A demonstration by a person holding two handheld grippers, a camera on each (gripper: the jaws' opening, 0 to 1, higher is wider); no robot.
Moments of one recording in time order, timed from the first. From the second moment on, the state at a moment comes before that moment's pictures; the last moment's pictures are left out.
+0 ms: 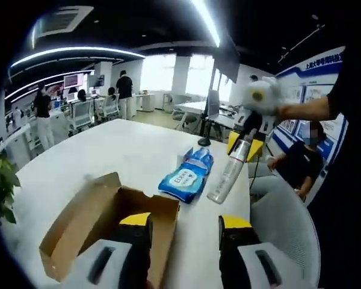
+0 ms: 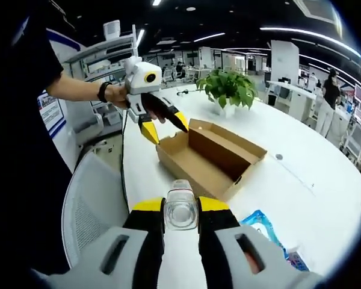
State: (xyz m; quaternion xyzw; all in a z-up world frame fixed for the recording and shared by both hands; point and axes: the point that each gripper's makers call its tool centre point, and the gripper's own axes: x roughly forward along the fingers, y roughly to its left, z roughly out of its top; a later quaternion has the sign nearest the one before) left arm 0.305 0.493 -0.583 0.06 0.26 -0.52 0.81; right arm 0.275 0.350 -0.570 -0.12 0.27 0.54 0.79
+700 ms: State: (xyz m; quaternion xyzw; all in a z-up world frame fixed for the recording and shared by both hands) left arm 0.273 0.507 -0.637 0.03 0.32 -0.46 0.83; right arm 0.315 0.250 -0.610 -0.20 0.33 0.51 0.77
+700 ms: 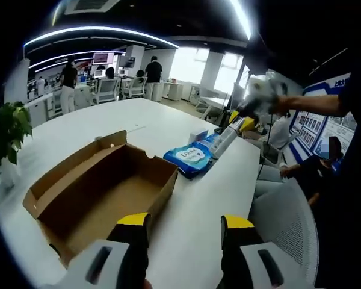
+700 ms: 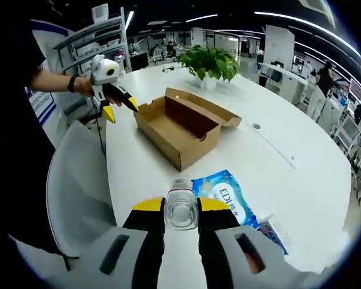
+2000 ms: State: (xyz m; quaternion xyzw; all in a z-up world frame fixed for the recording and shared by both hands) left arm 0.247 0.570 -0.634 -0.01 0.33 -0.35 0.88; right arm 0.445 0.194 -0.668 -0.44 0.40 0.52 0.61
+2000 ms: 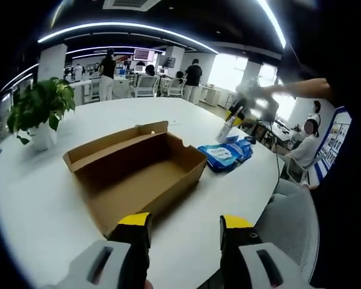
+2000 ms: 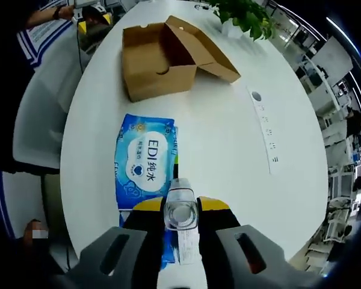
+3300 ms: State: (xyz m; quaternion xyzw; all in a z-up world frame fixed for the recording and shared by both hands) left arm 0.246 0.571 -0.639 0.00 0.35 -0.34 0.87; right arm 0.461 0.179 -0.707 -0.49 0.44 0.52 0.55
